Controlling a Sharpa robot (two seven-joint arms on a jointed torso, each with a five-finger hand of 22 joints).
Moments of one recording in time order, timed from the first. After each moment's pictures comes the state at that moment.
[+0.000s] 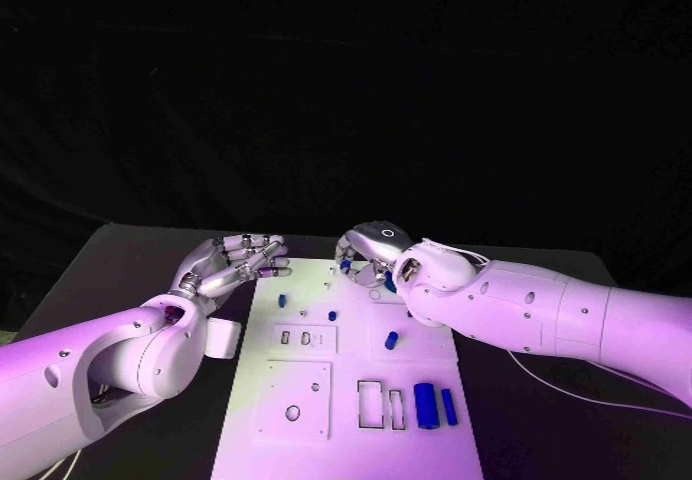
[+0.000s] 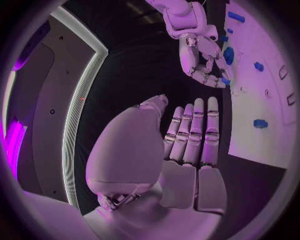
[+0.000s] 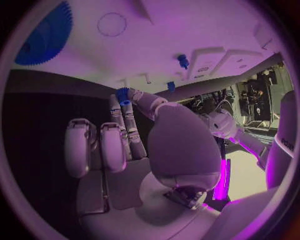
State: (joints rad) left arm 1.21 -0.91 -0.05 1.66 -0.04 -0.39 0.47; left_hand 1.50 -0.15 0.31 0.28 0.24 0.84 0.21 0.26 0.17 0.99 0.18 0.12 0.07 0.98 0.13 0.30 0.21 0.17 0.88 0.24 0.34 0.14; right arm 1.29 -0.53 -0.12 1.22 -1.63 -0.49 -0.06; right_hand 1.29 -0.16 0.64 -0.07 0.11 1.05 0.13 0.32 0.32 1.24 0.10 0.09 0.11 1.47 -0.01 1.40 1.21 0.06 1.41 0.09 1.42 1.31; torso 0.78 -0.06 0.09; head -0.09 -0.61
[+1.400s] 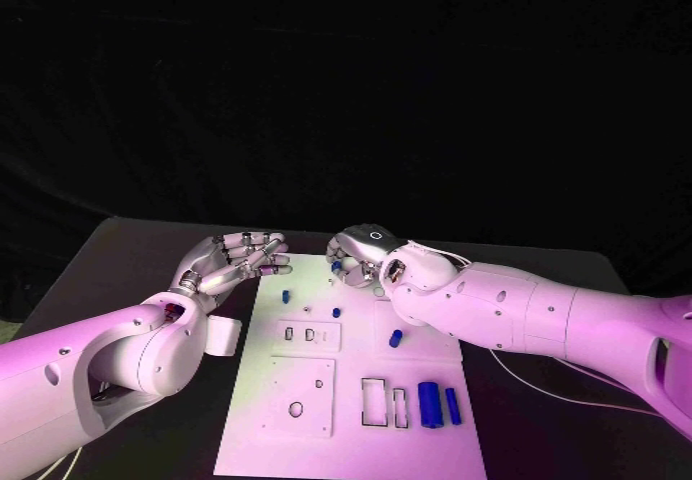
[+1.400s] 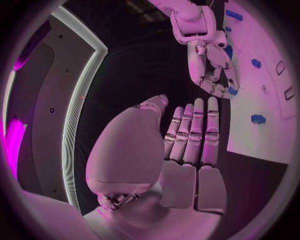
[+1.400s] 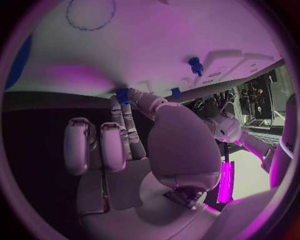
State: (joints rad) left arm 1.22 -0.90 -0.05 1.65 -0.04 -0.38 0.46; left_hand 1.50 -0.15 0.32 0.28 0.24 0.84 0.21 0.26 0.17 0.99 0.18 0.12 0.07 0.98 0.13 0.30 0.21 0.17 0.88 0.24 0.34 0.14; right arm 1.26 -0.44 -0.12 1.10 -1.60 -0.49 -0.04; right_hand 1.29 -0.16 0.66 -0.07 0.11 0.97 0.16 0.29 0.33 1.19 0.09 0.06 0.12 1.47 0.01 1.40 1.18 0.06 1.38 0.11 1.40 1.27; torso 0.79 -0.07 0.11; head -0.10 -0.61
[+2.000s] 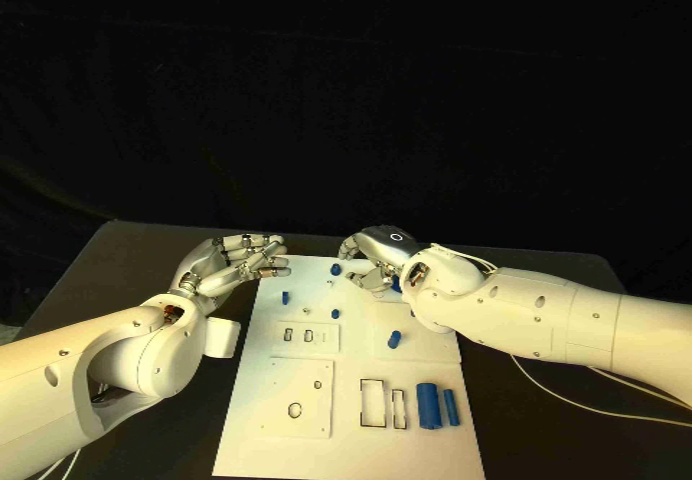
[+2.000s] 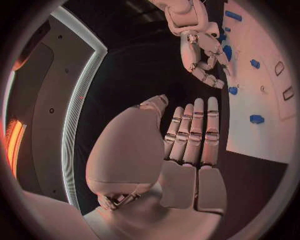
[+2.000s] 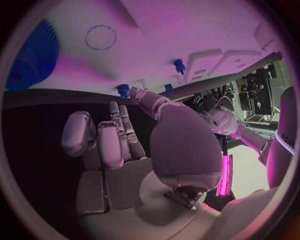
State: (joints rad) left arm 1.22 -0.91 -0.05 1.65 -0.04 -0.38 0.46; left_hand 1.50 -0.15 0.32 0.28 0.24 0.84 0.21 0.26 0.17 0.99 0.18 0.12 0.07 0.98 0.13 0.30 0.21 0.17 0.88 0.24 0.34 0.14; right arm 1.27 -0.59 -0.11 1.27 -1.57 -0.51 -0.04; right_hand 1.23 -0.22 0.61 -0.05 0.15 0.90 0.20 0.25 0.33 1.03 0.13 0.08 0.08 1.47 0.04 1.38 1.14 0.08 1.29 0.15 1.31 1.15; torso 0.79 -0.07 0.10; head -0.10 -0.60
